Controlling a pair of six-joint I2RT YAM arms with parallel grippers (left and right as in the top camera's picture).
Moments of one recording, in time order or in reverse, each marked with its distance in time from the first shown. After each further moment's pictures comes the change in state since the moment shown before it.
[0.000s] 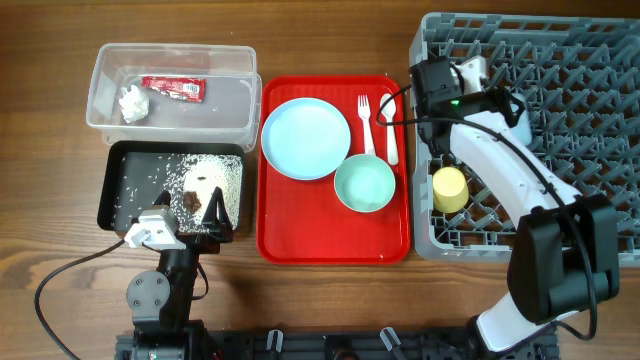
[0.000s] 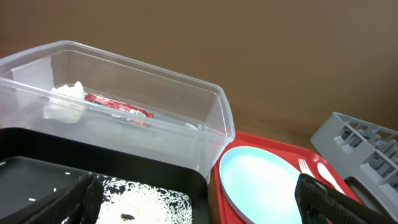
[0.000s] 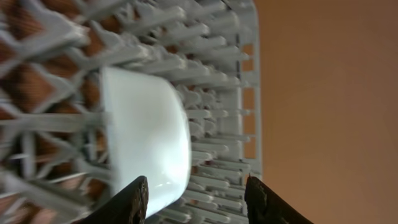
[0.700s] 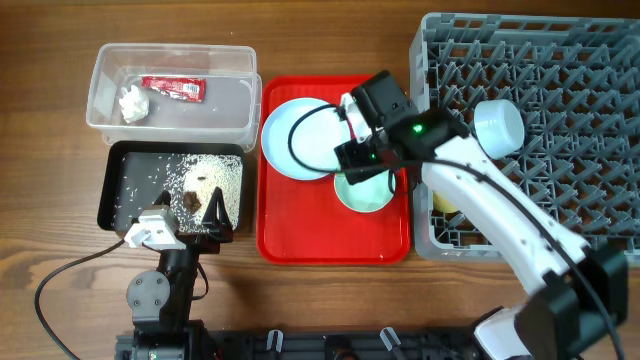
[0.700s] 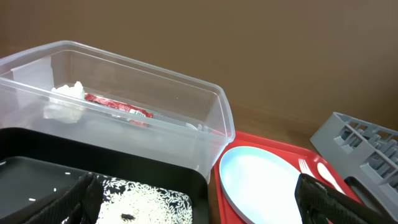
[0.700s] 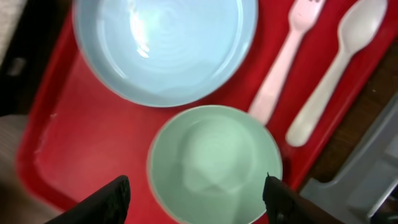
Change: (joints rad) left arm 0.000 0.000 0.000 0.000 0.000 0.000; right arm 0.249 -0.121 0.090 -0.173 -1.137 0.158
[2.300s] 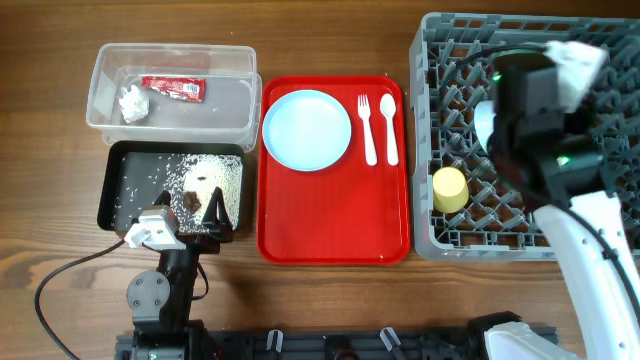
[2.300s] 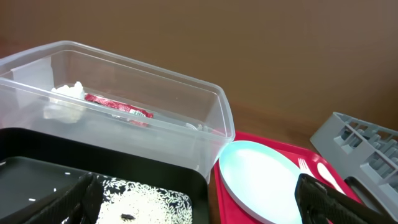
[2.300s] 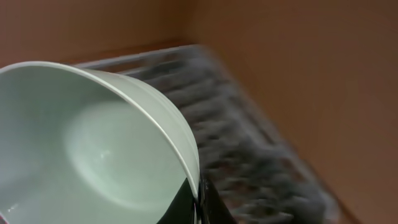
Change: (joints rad) left arm 0.000 0.000 0.000 0.000 0.000 0.000; right arm -0.355 -0.374 -0.023 0.049 1.046 0.238
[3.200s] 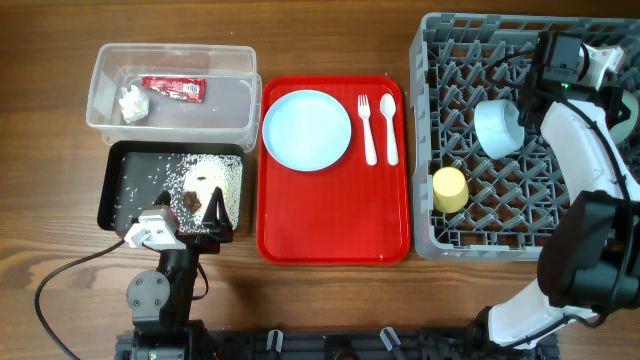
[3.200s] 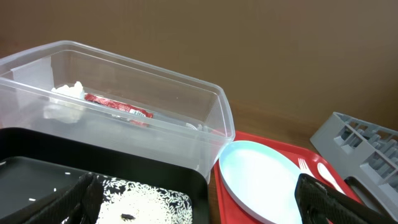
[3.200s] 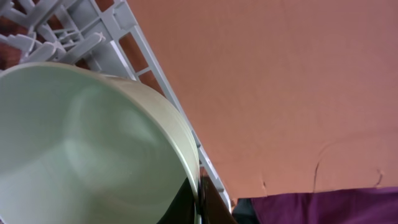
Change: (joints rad) left arm 0.000 0.000 0.000 0.000 0.000 0.000; right arm -0.348 0.529 0.000 0.336 0.232 -0.445
